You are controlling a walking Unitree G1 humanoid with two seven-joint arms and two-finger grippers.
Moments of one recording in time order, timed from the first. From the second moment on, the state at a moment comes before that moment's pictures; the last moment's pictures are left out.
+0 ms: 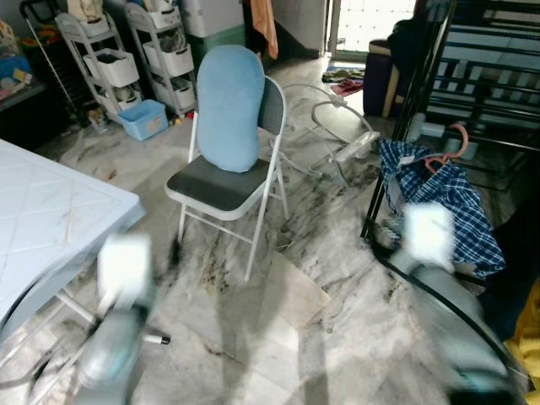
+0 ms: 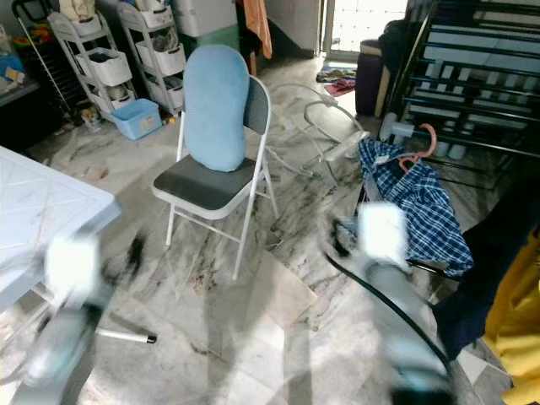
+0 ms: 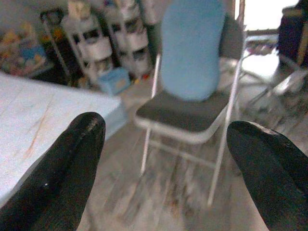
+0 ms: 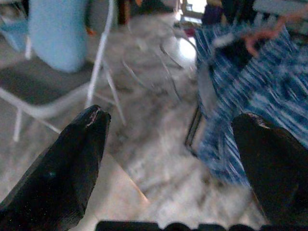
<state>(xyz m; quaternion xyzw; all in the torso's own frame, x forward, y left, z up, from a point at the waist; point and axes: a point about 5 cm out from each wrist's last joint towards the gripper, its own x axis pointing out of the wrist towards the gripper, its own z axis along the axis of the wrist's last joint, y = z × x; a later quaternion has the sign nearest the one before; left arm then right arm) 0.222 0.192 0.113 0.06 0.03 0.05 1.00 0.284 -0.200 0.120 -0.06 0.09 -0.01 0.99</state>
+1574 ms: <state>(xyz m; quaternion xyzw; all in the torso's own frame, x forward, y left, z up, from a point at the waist) 0.234 0.166 0.129 0.02 0.02 -0.03 1.00 0.271 -0.187 0.135 -0.03 0.07 -0.04 1.00</state>
